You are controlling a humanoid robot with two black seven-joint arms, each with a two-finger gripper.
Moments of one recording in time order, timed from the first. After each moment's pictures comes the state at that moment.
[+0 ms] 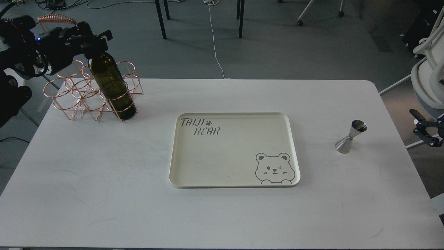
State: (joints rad) left arm -1.04 0.72 -0.40 -0.71 1.56 0.02 -0.49; right arm 0.42 -1.06 0.48 1.08 0.14 0.49 0.49
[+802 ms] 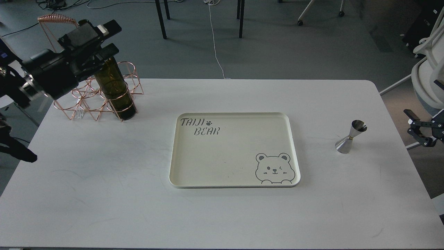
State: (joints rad) left arm -0.84 0.99 -0.41 -1.49 0.58 -0.11 -0.49; right arm 0.42 -1.02 0.49 1.08 0.13 0.49 0.49
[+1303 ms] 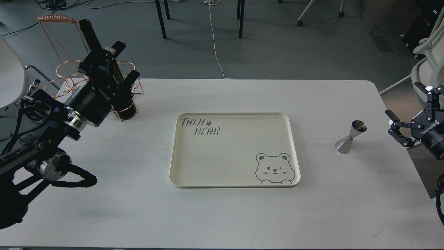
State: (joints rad) left arm -0.40 0.61 -0.84 -1.36 0.47 -0.08 -0.49; right arm 0.42 -0.94 0.50 1.08 0.14 0.49 0.49
